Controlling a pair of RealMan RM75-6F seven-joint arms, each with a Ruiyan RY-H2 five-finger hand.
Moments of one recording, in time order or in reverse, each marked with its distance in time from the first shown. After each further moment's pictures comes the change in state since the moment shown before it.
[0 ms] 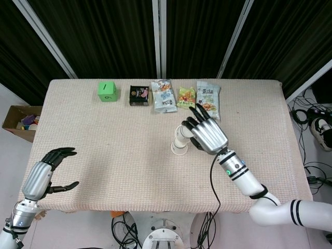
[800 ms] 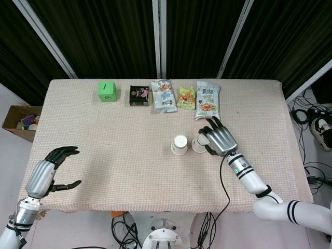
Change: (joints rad) left arm -0.016 -0.017 -0.006 0.008 -0.009 -0.024 -0.005; right arm -0.070 -0.145 -0.076 0.292 0.015 -0.152 0.163
